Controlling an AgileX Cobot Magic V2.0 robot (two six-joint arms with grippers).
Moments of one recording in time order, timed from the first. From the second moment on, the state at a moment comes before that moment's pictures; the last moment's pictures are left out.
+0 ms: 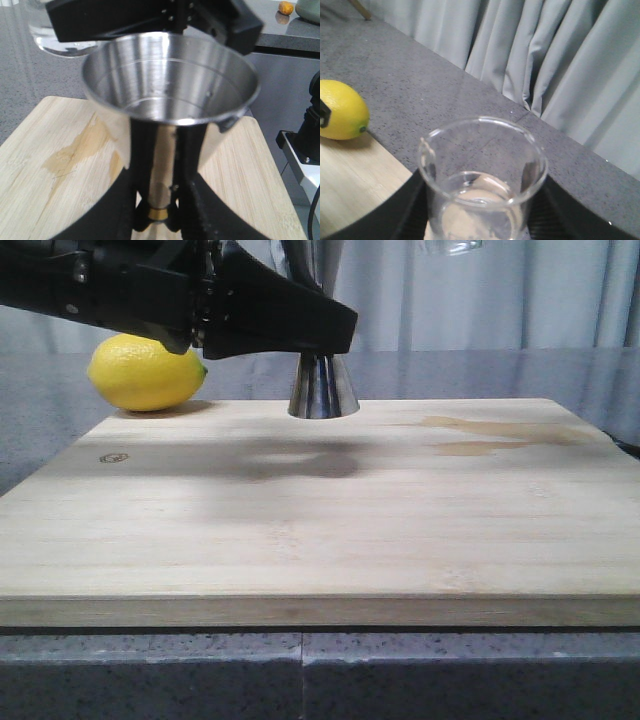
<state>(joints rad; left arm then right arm) -0.40 1.72 -1.02 -1.61 1.16 2.11 0.42 1.26 -0.79 -0.30 -0.27 -0.07</state>
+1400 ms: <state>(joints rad) -0.40 1.72 -1.02 -1.58 1.16 2.08 0.62 1.20 -1.00 -0.59 0.10 -0.07</state>
